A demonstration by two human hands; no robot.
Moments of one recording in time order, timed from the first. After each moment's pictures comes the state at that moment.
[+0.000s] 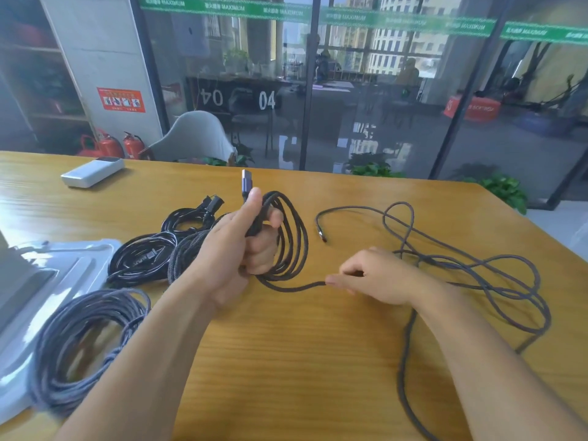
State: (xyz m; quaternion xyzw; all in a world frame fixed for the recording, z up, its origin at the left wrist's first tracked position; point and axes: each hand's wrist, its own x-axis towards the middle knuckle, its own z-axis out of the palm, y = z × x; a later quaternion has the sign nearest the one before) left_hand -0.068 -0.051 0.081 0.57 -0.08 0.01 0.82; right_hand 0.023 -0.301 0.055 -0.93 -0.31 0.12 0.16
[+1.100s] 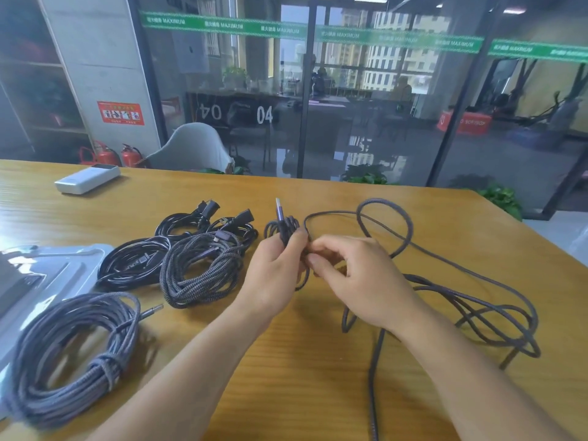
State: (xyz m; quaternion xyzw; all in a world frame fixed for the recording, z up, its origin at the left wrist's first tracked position) left_hand -0.060 -0.106 0.050 0.73 -0.01 0.13 0.67; right_hand -0.034 -0.266 0.064 -0.86 -0.34 -0.10 0.36
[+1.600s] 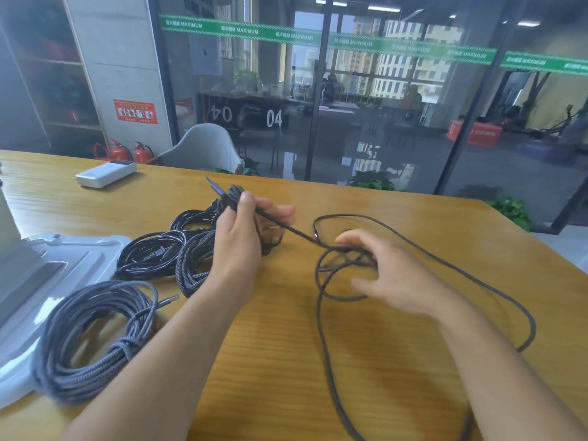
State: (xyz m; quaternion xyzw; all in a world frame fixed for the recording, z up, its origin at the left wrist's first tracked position) left_hand -0.061 -0.068 0.071 0.57 0.05 0.26 0.78; right_hand -0.006 -0.297 0.064 -0.92 -0.29 0.00 0.26
